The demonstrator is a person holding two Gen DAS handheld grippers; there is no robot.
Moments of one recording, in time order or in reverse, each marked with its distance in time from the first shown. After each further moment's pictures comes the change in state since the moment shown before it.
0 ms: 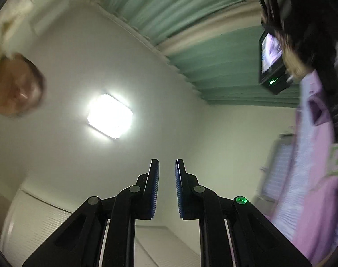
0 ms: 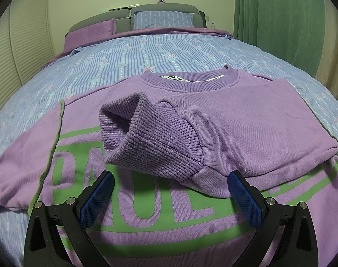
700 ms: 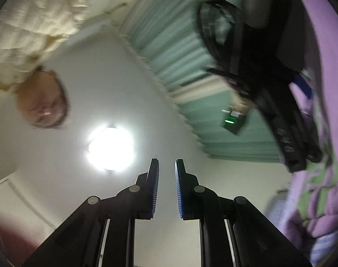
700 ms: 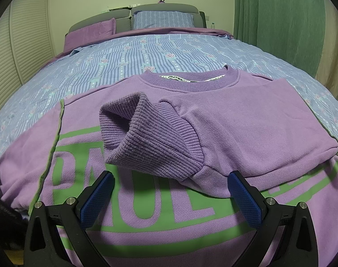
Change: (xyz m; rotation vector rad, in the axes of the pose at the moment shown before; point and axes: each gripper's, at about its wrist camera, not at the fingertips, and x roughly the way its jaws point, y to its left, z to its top) left arm -0.049 -0.035 -0.014 -0.230 -0.286 0.031; right arm 0.000 0.000 0.001 -0.002 0.000 -0.003
